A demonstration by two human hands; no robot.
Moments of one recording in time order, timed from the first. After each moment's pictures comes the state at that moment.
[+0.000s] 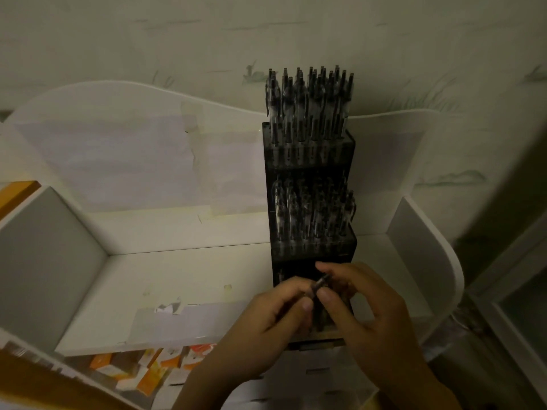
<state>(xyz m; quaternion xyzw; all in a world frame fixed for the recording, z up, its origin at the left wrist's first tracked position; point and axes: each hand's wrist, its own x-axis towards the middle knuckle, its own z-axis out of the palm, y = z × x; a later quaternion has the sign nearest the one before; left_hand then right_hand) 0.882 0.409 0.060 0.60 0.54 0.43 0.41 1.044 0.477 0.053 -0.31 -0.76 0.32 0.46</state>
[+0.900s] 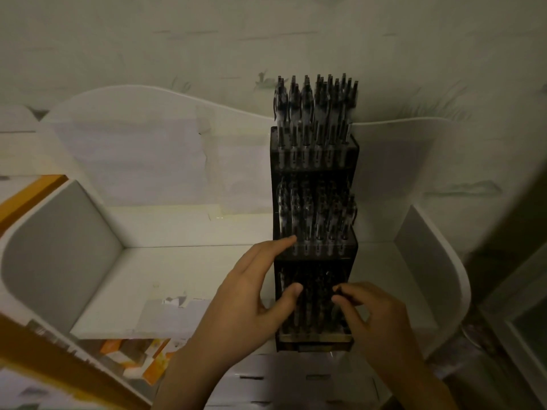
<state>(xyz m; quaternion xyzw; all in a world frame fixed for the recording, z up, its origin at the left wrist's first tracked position) 0.878 0.406 0.077 0.63 0.66 0.40 0.08 1.064 0.513 0.004 -0.37 -0.81 0.24 0.39</state>
